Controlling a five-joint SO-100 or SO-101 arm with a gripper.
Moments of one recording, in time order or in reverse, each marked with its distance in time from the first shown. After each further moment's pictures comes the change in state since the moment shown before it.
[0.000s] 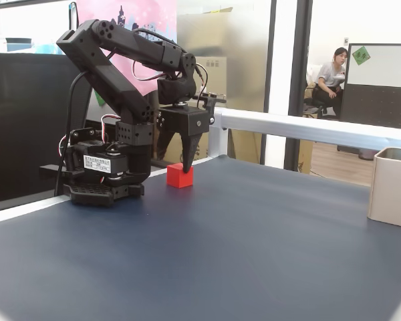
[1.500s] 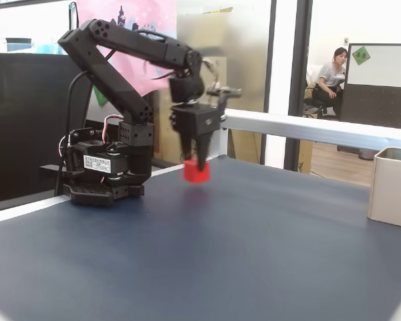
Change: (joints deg) arm 13.2 -3.3 -6.2 -2.5 -2.7
